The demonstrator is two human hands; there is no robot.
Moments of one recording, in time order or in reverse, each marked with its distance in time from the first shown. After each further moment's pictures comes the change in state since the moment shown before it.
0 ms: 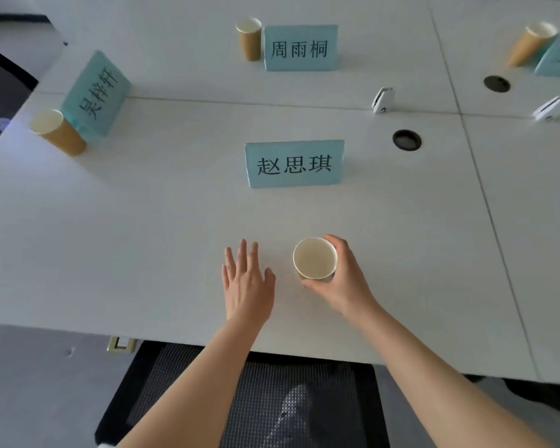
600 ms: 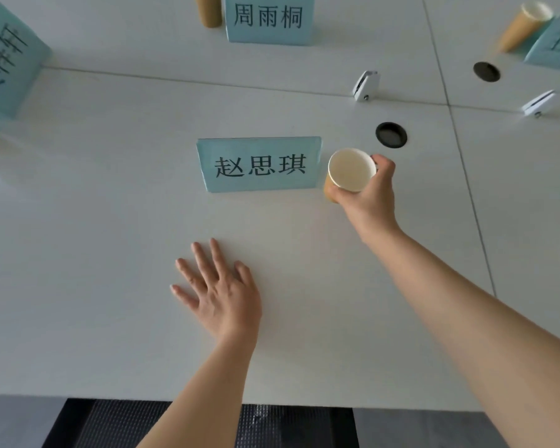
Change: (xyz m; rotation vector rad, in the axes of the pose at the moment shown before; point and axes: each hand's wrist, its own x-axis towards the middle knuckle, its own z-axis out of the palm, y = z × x) left_hand 0.050 0.036 0.050 0.141 0.135 -0.357; right_hand 0.160 0.000 -0.077 0.034 0.436 0.071
